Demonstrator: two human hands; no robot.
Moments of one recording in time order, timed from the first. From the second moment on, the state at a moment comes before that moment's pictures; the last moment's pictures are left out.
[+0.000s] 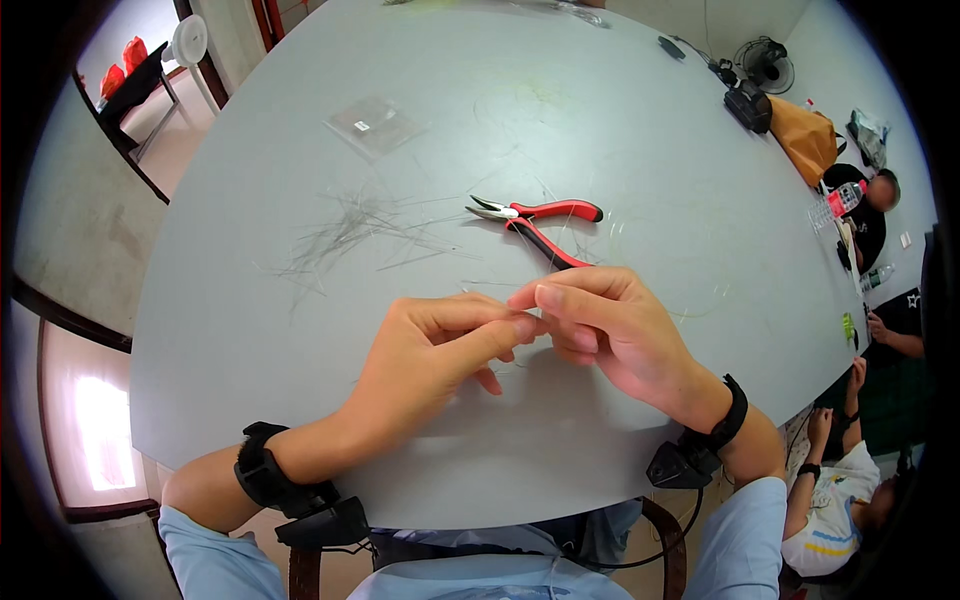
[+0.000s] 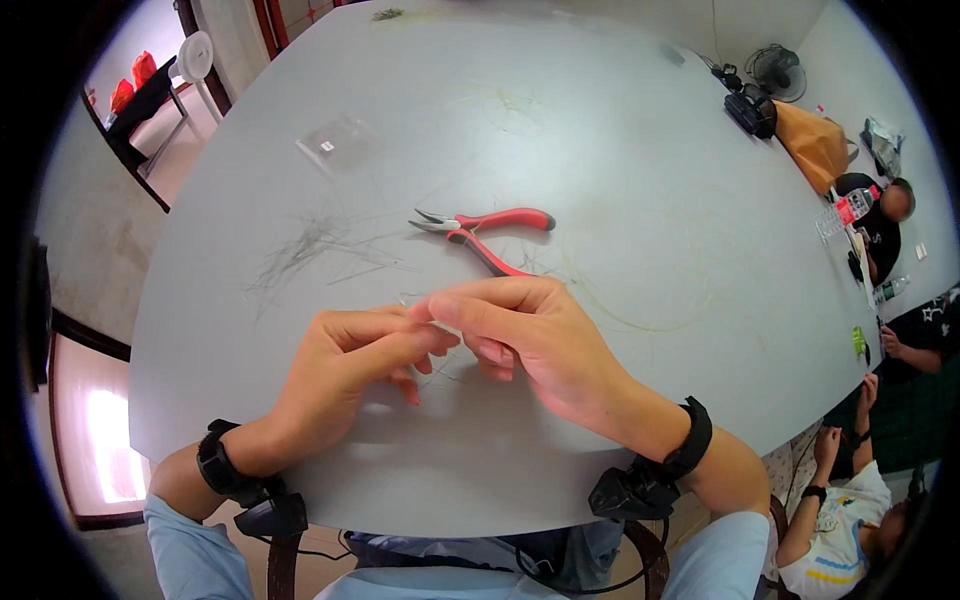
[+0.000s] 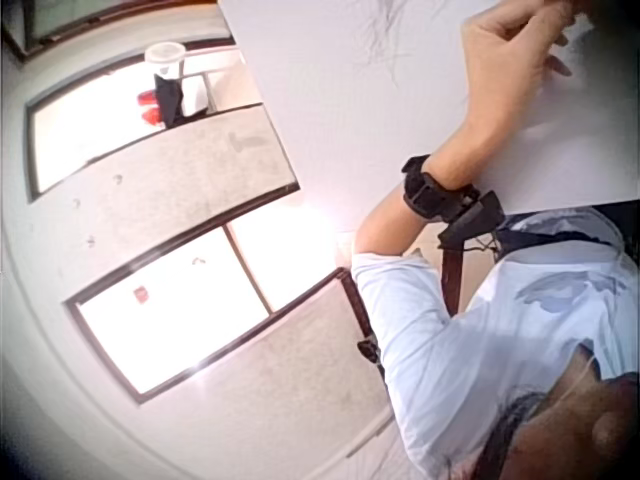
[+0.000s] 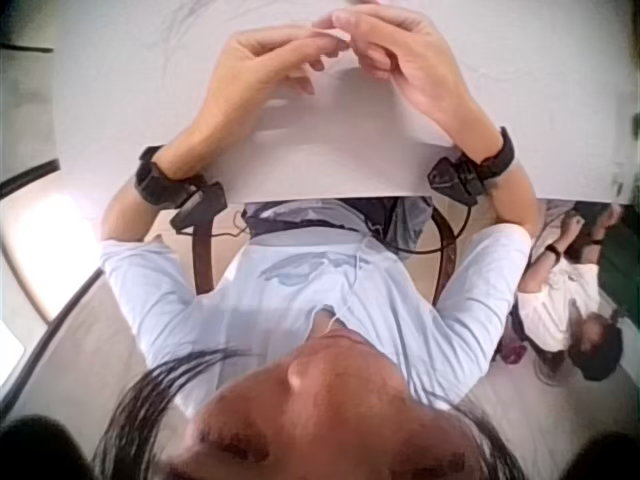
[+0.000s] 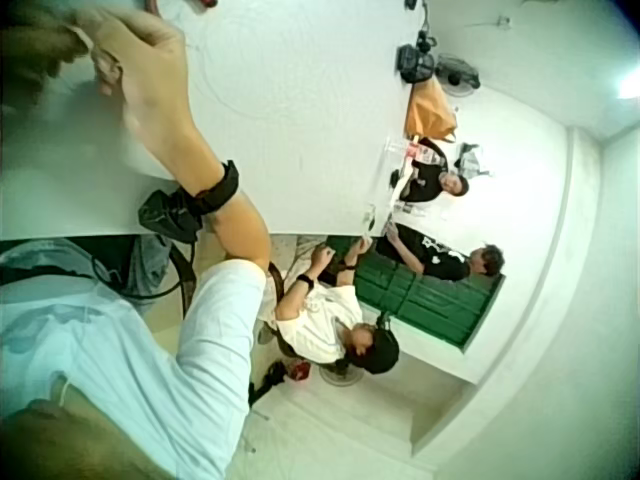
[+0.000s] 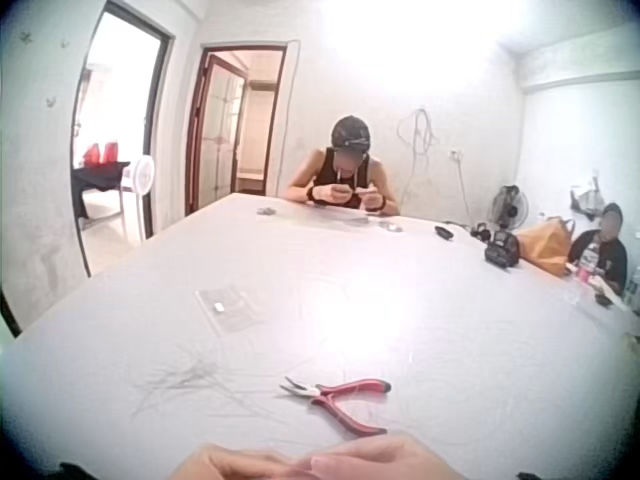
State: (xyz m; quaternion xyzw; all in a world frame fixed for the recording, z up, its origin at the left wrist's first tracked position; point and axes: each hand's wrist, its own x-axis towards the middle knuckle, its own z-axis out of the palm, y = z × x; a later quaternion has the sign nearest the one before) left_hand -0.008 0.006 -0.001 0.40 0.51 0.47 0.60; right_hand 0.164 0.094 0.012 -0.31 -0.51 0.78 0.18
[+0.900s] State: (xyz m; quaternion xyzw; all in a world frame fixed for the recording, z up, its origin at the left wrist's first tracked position) left_hand -0.008 0.006 -0.001 0.37 0.46 0.48 0.65; right_hand 0.164 0.092 0.009 -0.28 -0.49 0.81 0.16
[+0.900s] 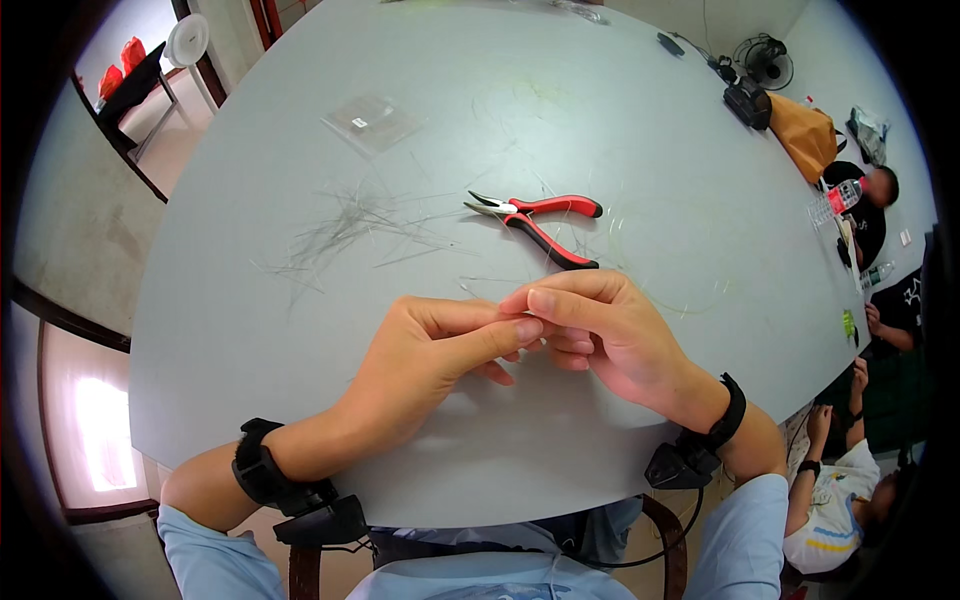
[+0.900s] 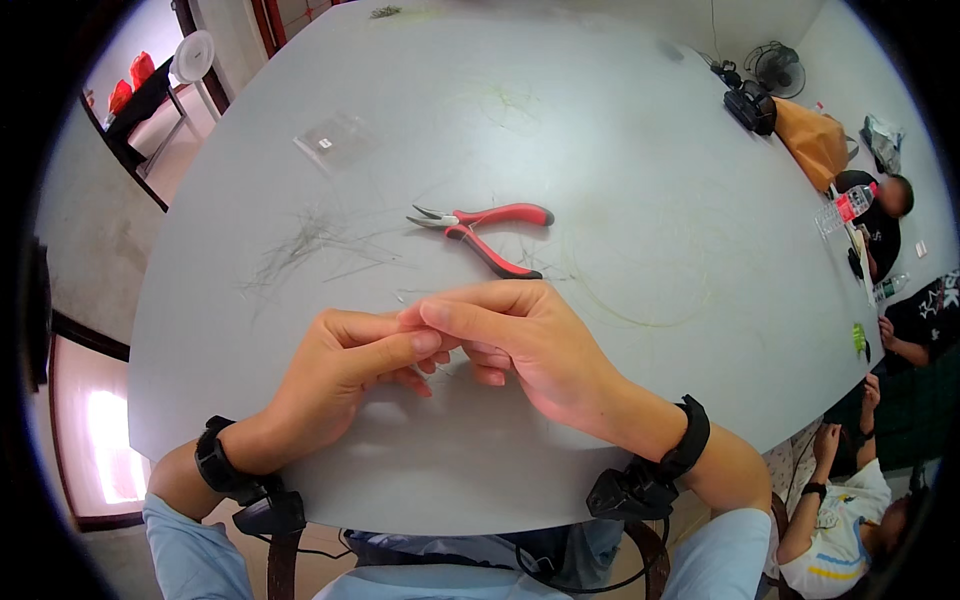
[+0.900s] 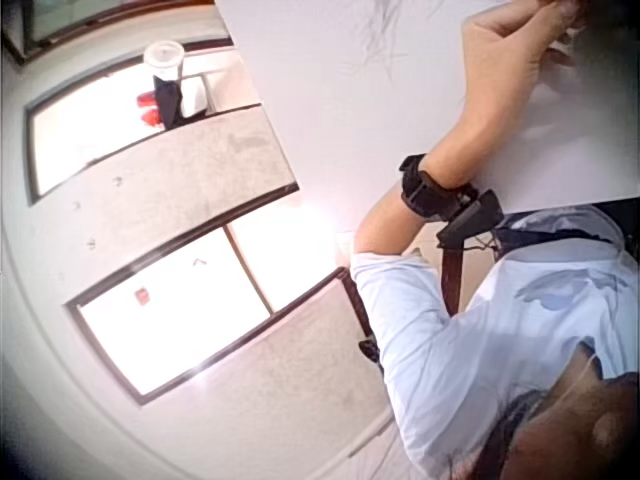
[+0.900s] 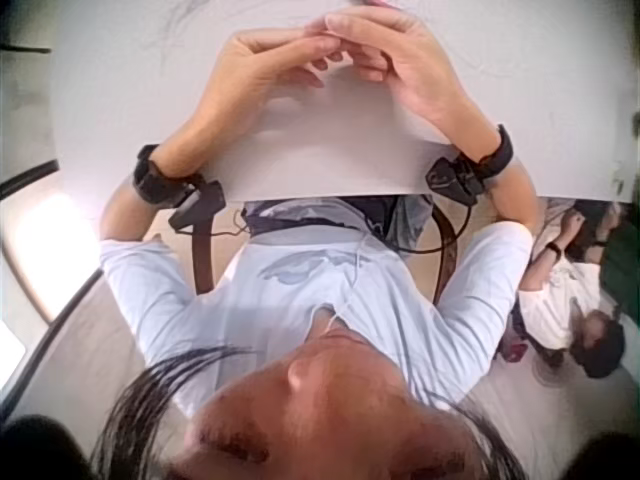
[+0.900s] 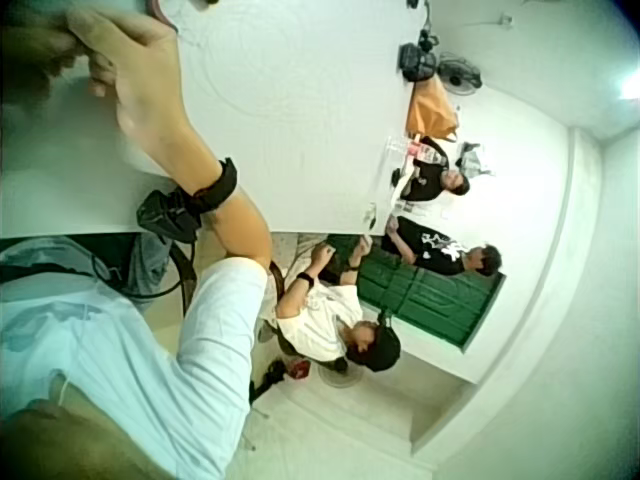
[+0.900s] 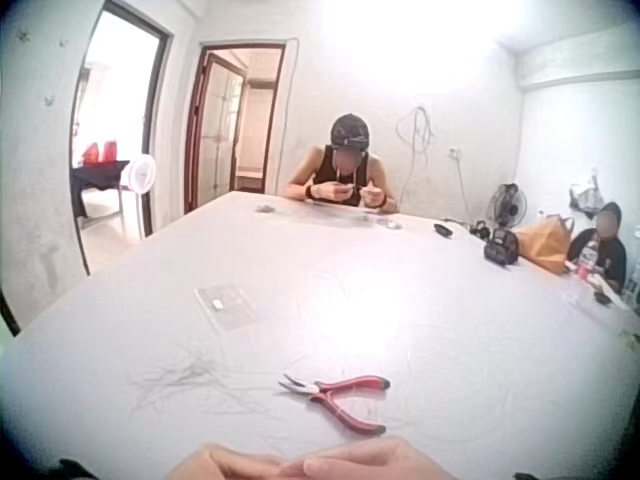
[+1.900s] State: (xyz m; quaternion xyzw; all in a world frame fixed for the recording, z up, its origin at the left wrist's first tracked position) left_hand -0.007 0.008 0.002 0.35 0.44 0.47 0.68; right_hand 0.164 0.092 0.008 -0.29 -0.45 0.83 0.15
